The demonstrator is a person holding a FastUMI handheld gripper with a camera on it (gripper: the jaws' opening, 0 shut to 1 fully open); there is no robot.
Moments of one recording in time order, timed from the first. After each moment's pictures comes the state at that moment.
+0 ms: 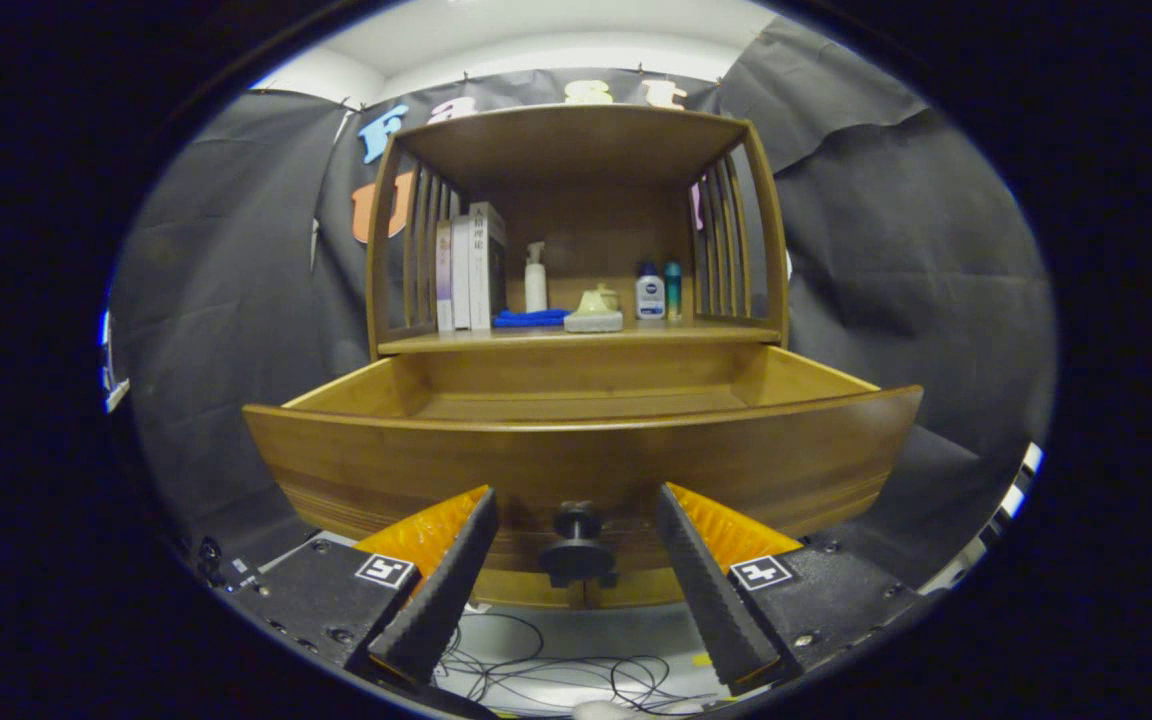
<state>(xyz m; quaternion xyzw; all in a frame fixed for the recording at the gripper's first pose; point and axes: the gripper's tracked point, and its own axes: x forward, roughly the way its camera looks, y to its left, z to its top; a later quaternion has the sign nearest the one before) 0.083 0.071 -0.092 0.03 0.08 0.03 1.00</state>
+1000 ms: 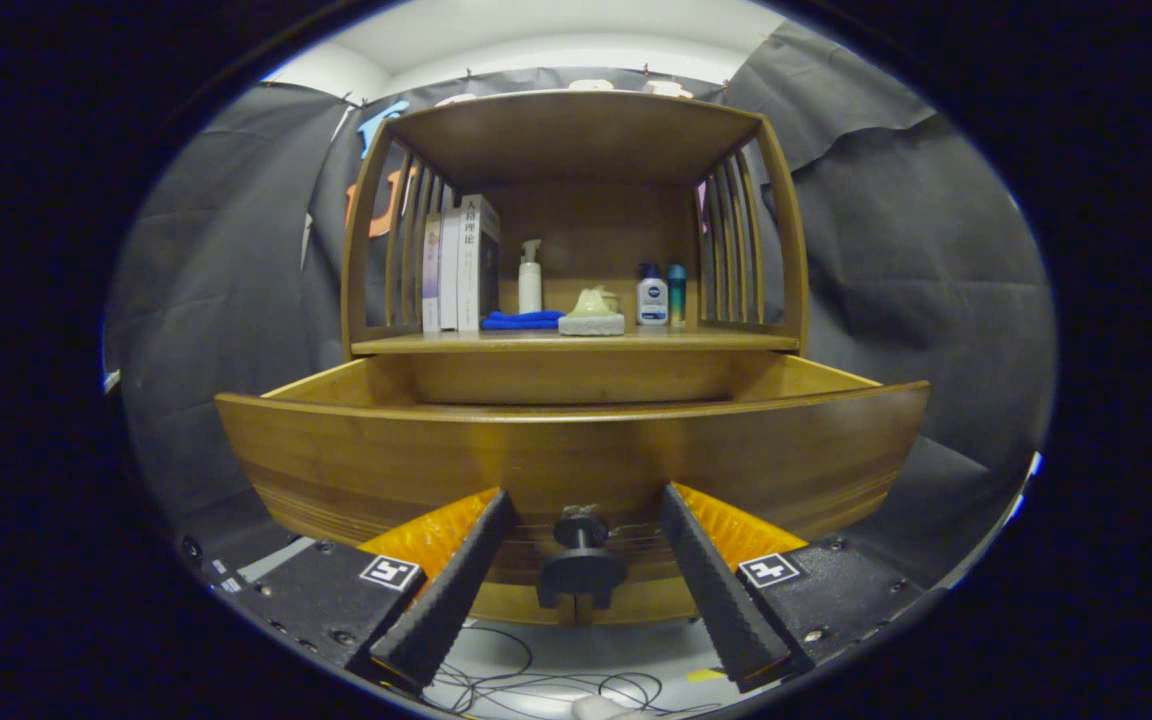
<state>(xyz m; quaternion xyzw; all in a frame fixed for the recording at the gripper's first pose) 0.138 0.072 -0.090 0.02 0.07 0.02 1.00</state>
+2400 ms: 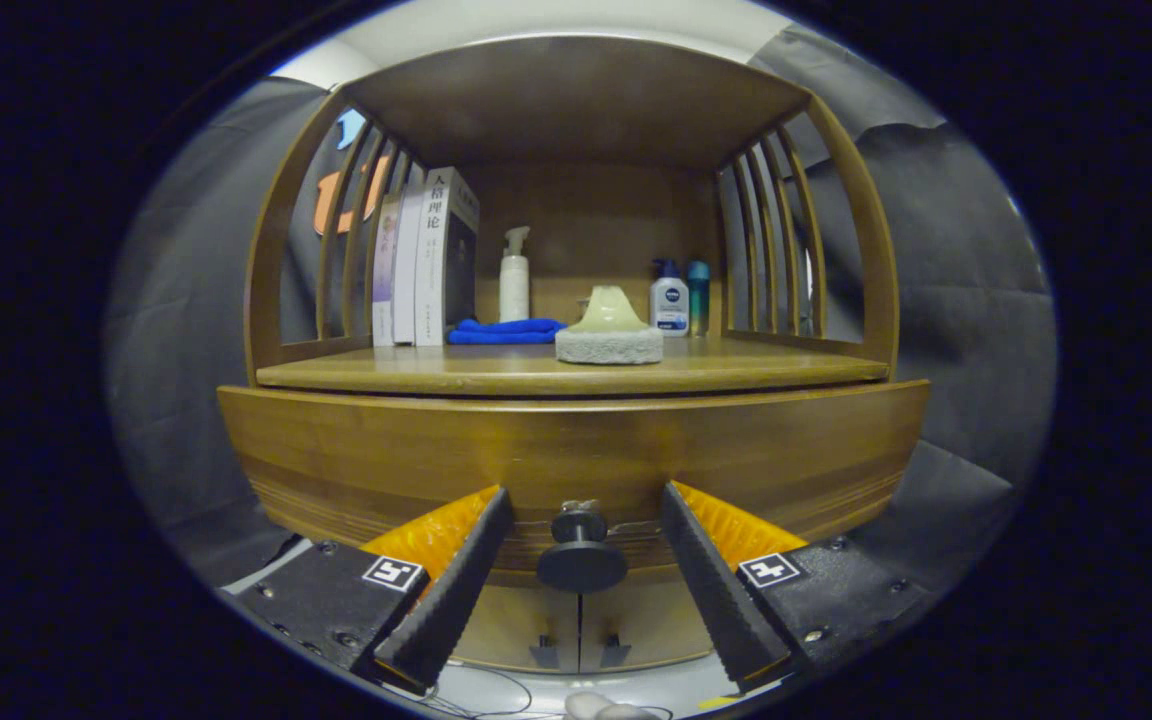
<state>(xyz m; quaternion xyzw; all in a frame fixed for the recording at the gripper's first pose) 0.284 0.091 -0.074 0.02 0.07 0.01 1.00</state>
